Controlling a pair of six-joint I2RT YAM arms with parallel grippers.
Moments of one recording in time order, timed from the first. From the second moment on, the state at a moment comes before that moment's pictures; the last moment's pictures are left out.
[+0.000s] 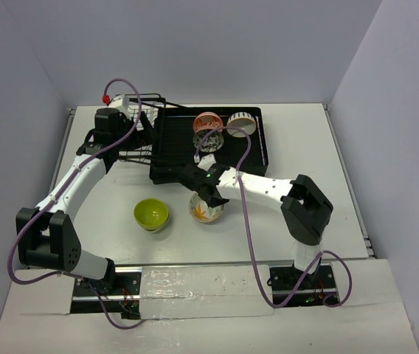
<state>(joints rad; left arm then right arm) -0.19 1.46 1.16 -0.23 0.14 -0.41 0.96 1.82 1.37 -0.94 0.54 0.62</state>
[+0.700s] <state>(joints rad) -0.20 1.48 1.18 -0.23 0.14 -0.41 0.97 1.82 1.41 -0.98 0.58 0.64</state>
